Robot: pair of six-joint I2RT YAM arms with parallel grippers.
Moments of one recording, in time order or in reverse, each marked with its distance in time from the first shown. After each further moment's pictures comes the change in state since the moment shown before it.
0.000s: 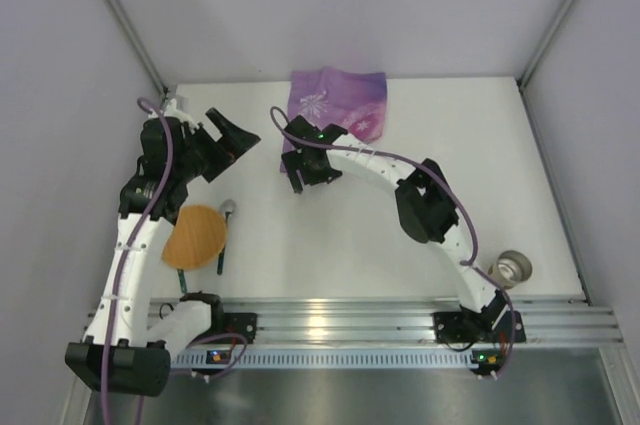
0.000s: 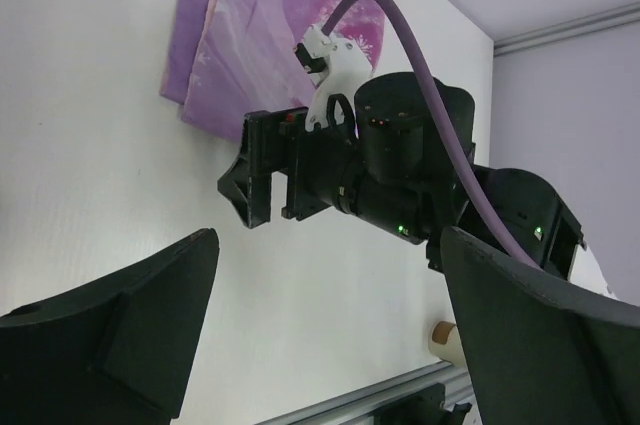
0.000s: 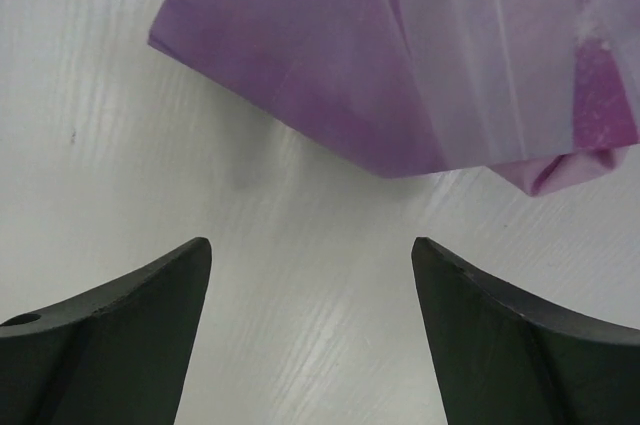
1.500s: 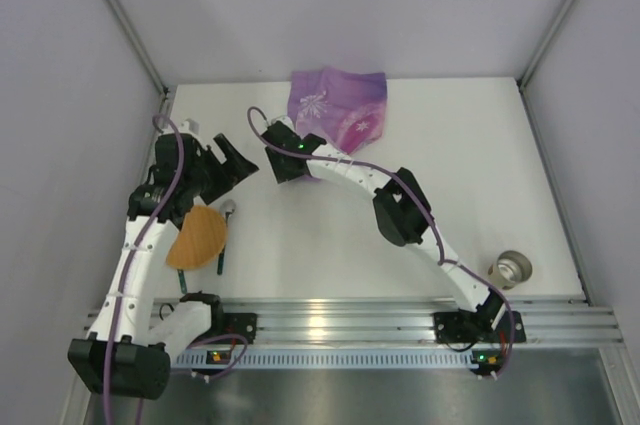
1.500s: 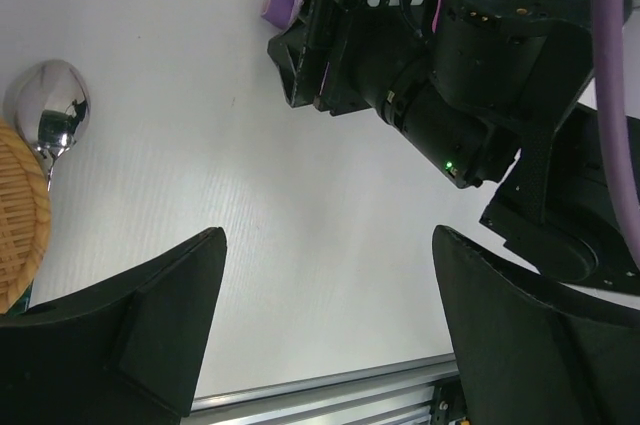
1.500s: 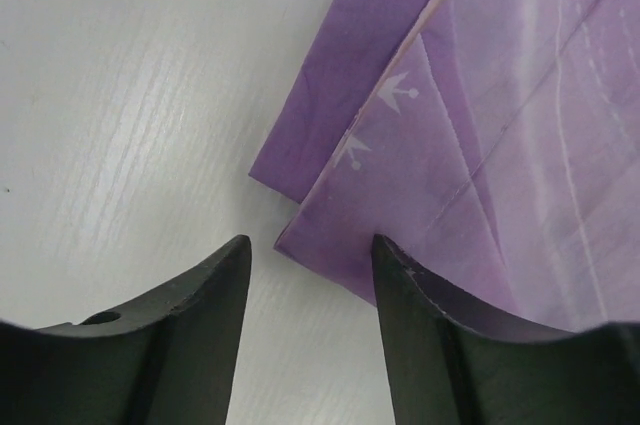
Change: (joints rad) left arm 0.000 -0.028 -0.103 -0.133 -0.074 0.090; right arm 0.066 0.226 0.257 0.149 0.146 -0.015
